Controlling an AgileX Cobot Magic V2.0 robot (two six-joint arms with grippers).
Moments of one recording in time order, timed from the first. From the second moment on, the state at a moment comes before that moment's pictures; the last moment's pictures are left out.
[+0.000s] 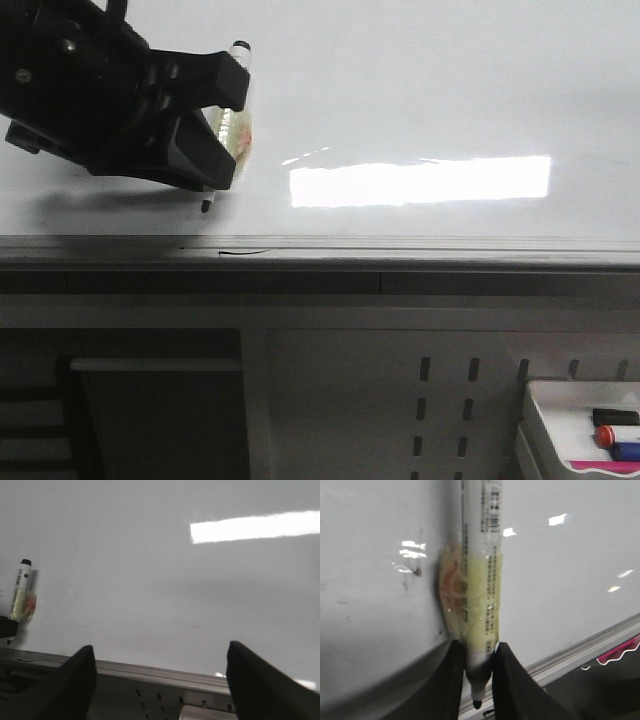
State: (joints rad) left arm -0.62 1.43 -0.80 -0.77 0.14 0.47; right arm 0.04 0.28 -0.47 0.38 0.51 -0.28
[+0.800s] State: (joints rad) left arm -0.92 1.17 -0.80 -0.28 0.36 1.03; right arm 0.55 0.67 -0.68 0.58 0.62 -0.87
